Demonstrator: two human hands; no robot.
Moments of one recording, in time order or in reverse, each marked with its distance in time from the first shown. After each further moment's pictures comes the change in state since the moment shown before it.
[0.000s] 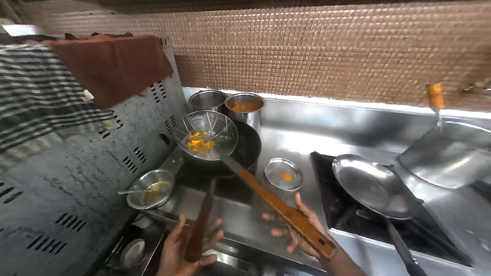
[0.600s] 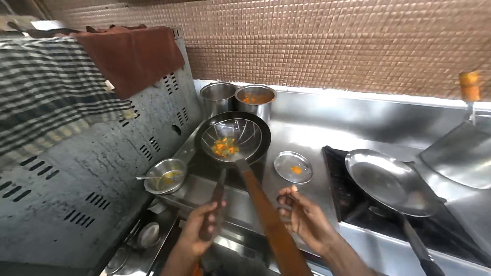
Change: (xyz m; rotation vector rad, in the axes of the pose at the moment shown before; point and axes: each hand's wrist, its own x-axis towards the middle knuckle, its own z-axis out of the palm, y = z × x) left_hand 0.011 0.008 0.029 -0.096 -0.011 0.026; right_hand 0.009 0.008 0.088 -0.178 0.355 -0.209
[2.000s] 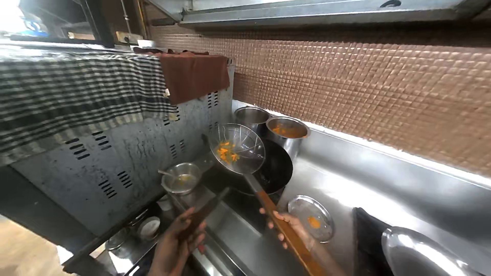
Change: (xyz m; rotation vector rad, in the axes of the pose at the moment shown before) left_hand -0.032 -0.029 0.016 0.110 0.560 0.686; right_hand 0.136 -0.037 -0.058 -0.209 -0.501 0.373
